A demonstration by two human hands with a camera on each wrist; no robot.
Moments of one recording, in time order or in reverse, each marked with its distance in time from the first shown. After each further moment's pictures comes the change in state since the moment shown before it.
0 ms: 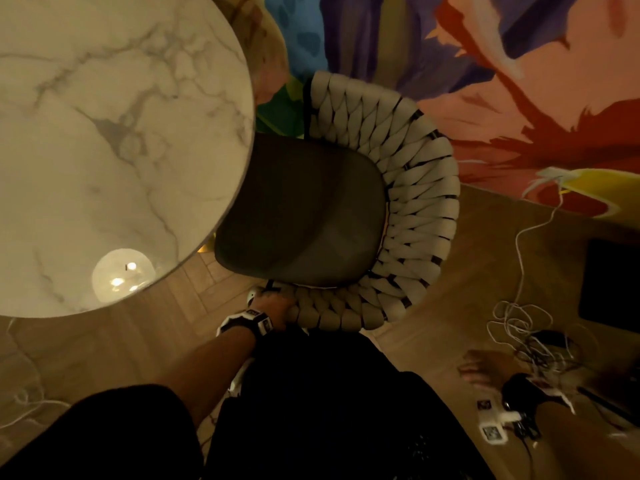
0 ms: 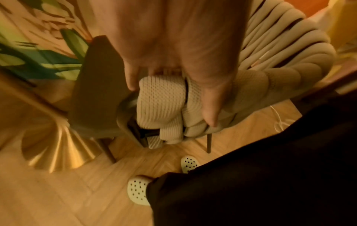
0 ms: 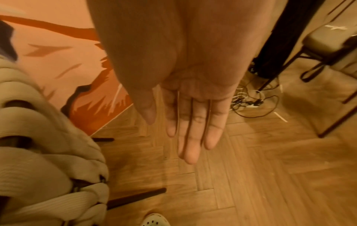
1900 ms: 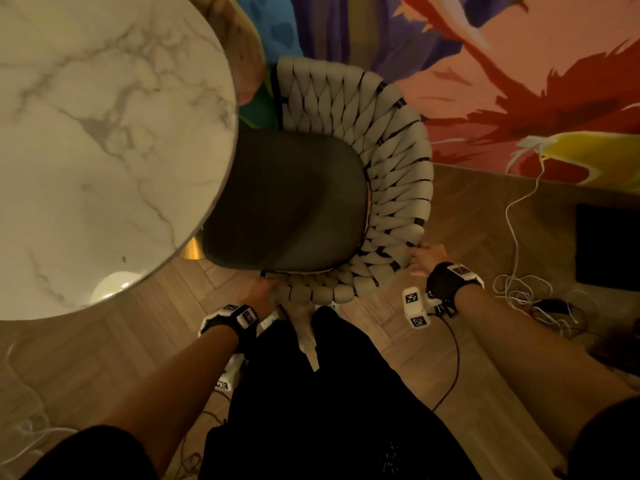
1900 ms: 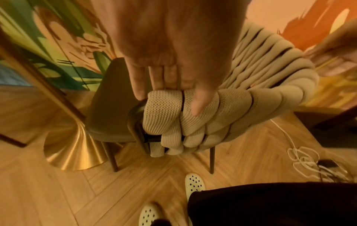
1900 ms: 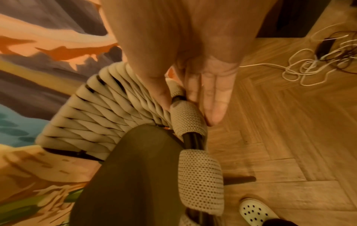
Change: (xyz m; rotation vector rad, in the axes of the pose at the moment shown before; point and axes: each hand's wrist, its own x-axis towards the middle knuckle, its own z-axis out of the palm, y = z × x) left_hand -0.033 -0.014 0.016 -0.083 0.242 -0.070; right_hand -0.044 -0.116 0.114 0.226 0.098 -0.456
